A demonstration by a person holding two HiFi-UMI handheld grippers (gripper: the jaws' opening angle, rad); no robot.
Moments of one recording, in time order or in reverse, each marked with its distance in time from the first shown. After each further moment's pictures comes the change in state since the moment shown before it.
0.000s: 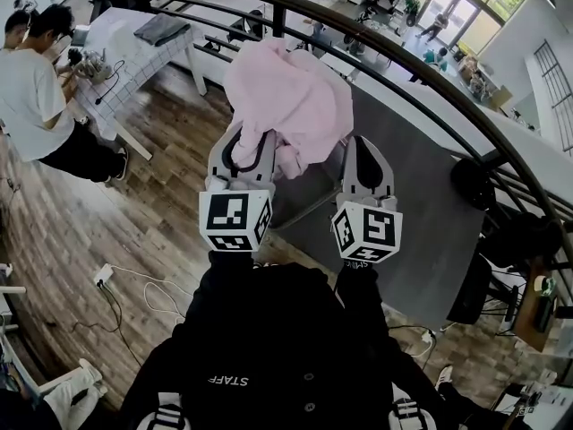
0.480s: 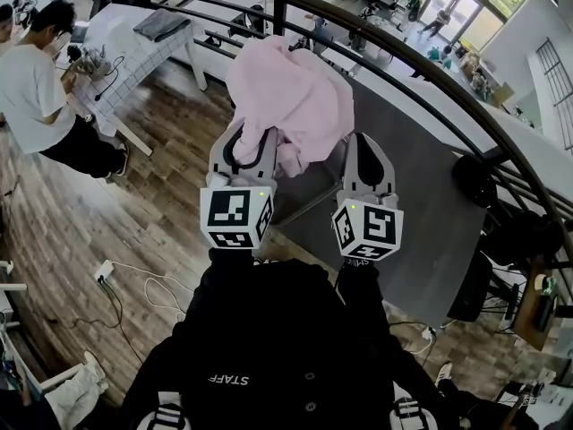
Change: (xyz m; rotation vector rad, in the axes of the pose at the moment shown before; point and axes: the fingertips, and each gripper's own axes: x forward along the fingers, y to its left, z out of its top) left arm 0.005 -0.002 -0.006 0.002 0.028 -0.003; right arm 0.003 -0.003 -0.004 -0.002 0.010 -0.005
